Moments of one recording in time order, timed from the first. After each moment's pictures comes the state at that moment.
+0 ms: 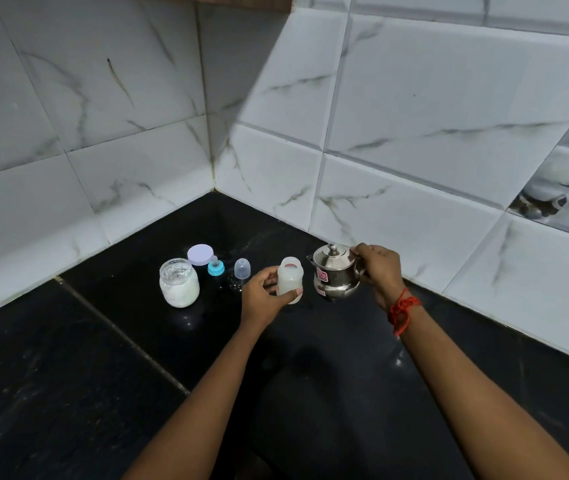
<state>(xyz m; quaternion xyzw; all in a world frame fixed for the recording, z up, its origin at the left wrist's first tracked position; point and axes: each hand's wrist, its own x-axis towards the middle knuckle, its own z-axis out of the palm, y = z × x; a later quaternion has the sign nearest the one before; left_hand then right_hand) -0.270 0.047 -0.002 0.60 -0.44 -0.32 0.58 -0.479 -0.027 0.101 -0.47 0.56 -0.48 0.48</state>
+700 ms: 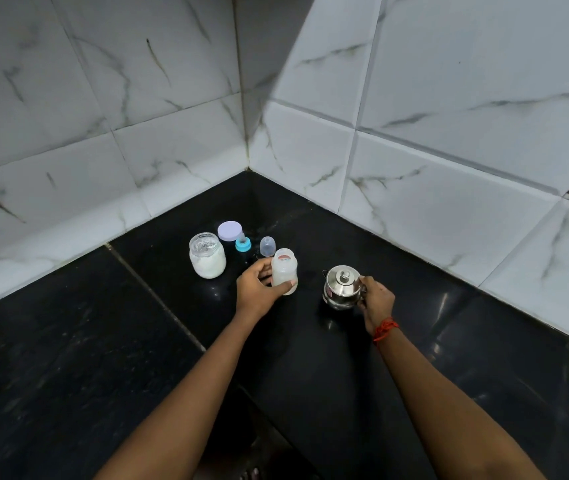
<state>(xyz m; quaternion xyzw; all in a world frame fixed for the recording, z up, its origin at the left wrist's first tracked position) -0.251 0.089 -0.005 0.67 -0.39 -0.29 0.56 -0.477 -0.031 -0.057 -0.31 0.58 -0.48 0.58</state>
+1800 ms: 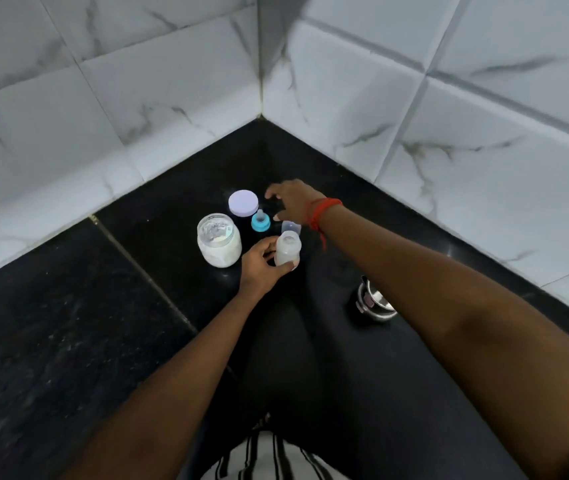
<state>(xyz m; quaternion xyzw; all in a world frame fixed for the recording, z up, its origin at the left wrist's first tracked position) -0.154 0.016 -0.087 0.69 -0.40 -0.31 0.52 -0.213 -0.148 0.026 -0.93 0.31 0.04 0.17</state>
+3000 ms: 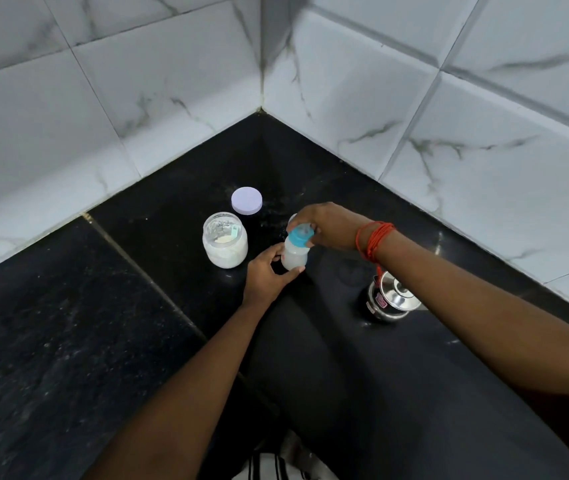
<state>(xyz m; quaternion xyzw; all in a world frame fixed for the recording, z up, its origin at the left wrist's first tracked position) -0.146 0.022 -0.118 0.69 -0.45 -0.27 0.50 -0.269 -0.105 0.044 -0.94 0.27 0.07 0.21</state>
